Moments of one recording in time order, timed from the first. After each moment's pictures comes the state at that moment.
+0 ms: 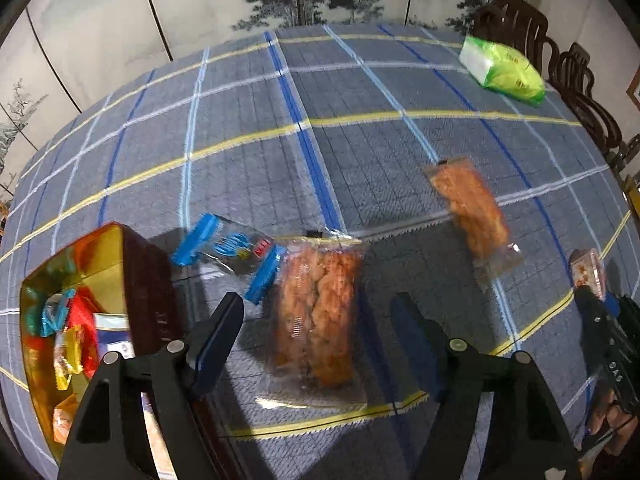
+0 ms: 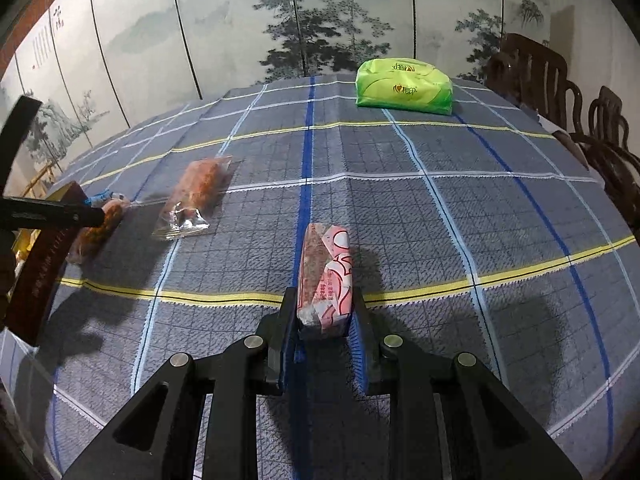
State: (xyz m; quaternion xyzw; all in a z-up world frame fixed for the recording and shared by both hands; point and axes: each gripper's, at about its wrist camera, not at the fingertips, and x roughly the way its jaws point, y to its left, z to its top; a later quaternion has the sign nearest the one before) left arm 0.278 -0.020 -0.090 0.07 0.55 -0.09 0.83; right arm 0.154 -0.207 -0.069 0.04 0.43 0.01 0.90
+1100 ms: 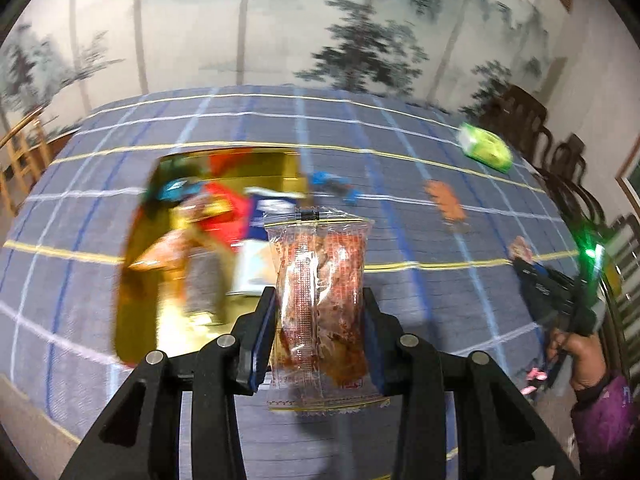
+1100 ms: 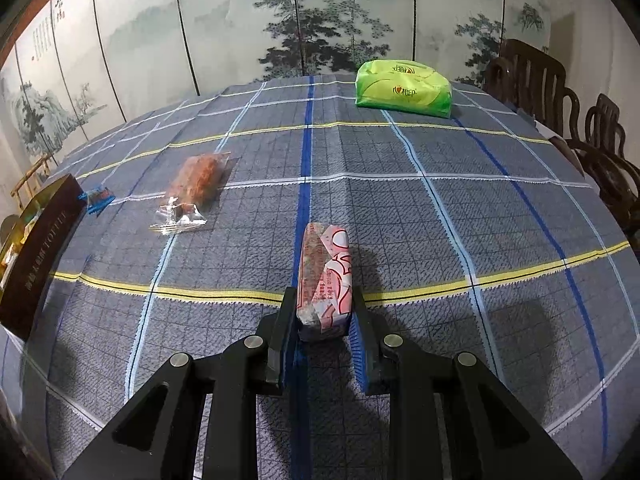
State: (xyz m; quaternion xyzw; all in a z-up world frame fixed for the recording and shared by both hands) left arm 0.105 0.117 -0.016 -0.06 0.44 -0.05 0.89; right arm 0.155 -0.193 -0.070 0.02 0.43 0.00 0.90
